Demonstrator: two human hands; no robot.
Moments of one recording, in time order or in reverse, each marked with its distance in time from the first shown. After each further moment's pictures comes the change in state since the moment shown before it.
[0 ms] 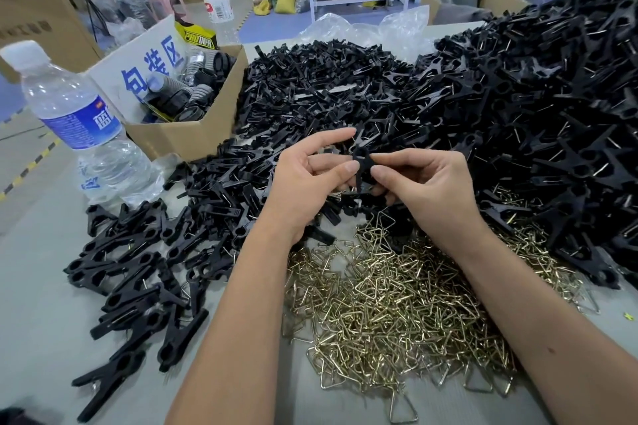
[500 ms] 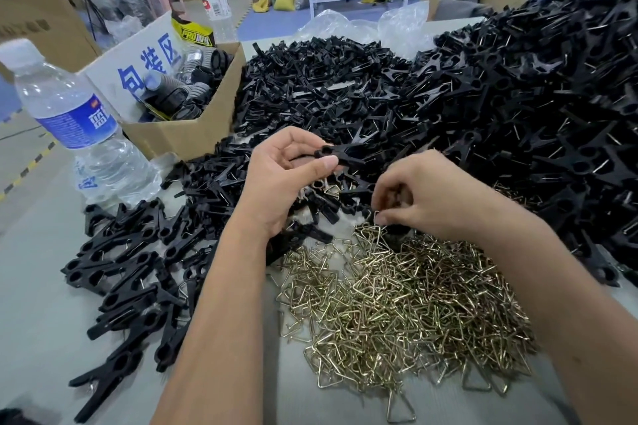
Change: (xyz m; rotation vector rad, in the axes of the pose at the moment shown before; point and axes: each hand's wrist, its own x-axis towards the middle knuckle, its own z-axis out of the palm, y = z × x) left_hand 0.000 0.001 -0.023 -0.110 0.058 0.052; right_hand 0.011 -0.039 -0.018 -0.898 -0.533 -0.005
